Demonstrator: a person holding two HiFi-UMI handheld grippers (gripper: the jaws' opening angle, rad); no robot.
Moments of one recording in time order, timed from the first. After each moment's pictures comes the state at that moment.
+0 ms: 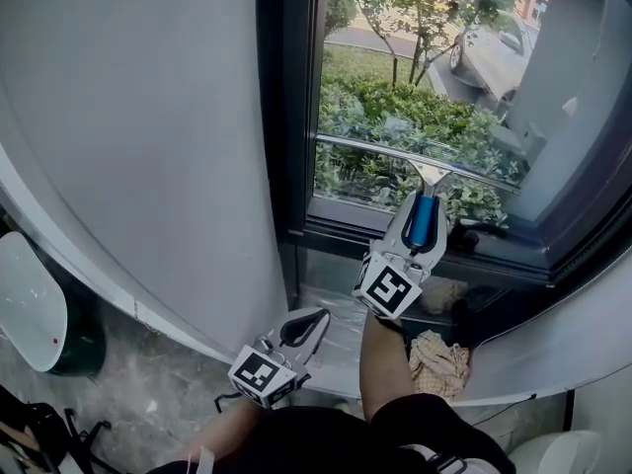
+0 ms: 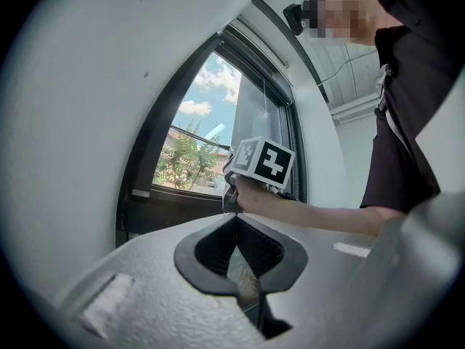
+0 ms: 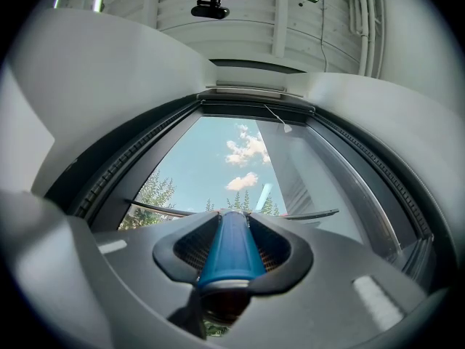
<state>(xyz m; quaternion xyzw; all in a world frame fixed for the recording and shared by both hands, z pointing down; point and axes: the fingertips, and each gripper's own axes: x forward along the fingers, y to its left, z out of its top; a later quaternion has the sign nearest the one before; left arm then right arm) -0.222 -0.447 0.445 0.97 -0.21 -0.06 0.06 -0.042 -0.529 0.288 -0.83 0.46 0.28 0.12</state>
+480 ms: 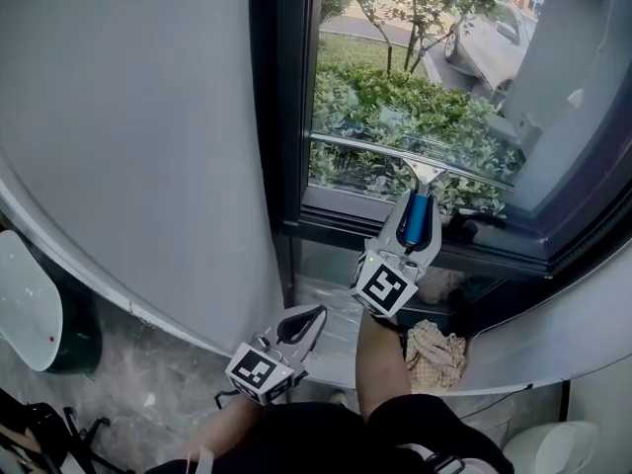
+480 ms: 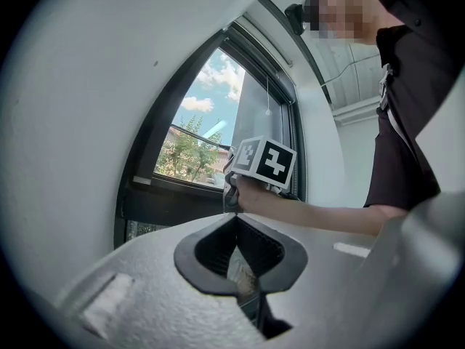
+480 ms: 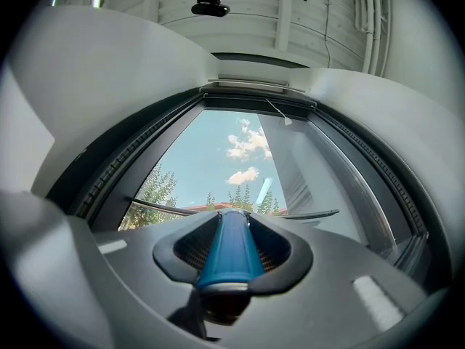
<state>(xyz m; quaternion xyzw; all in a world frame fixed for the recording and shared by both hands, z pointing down) -0.223 -0.446 0.461 0.97 -0.21 -0.05 0.08 -0.043 -0.530 0.309 -0.84 0.46 0.27 0.10</state>
